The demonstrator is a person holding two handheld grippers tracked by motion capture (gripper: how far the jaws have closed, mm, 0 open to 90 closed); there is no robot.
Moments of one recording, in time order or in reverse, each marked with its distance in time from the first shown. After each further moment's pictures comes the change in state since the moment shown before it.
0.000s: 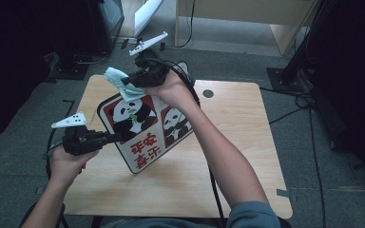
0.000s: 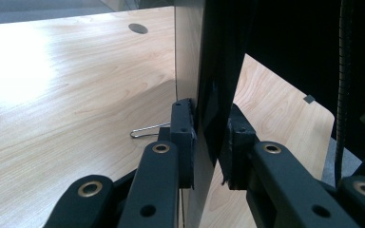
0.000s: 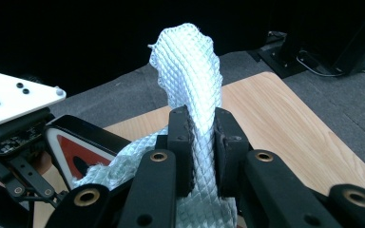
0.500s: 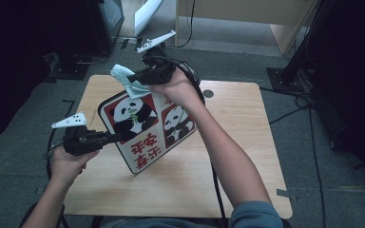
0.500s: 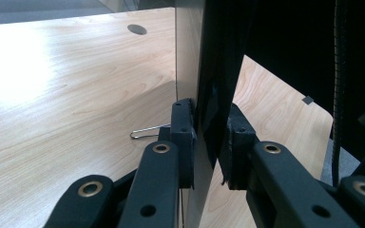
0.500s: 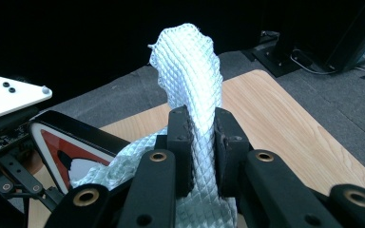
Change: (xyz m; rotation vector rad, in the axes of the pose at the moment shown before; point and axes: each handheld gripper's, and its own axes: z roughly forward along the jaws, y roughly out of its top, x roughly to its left) left arm -0.001 0.000 0.001 -0.004 -0.003 -0.001; right arm -0.013 -0.005 -0.009 -0.009 -0.013 0.025
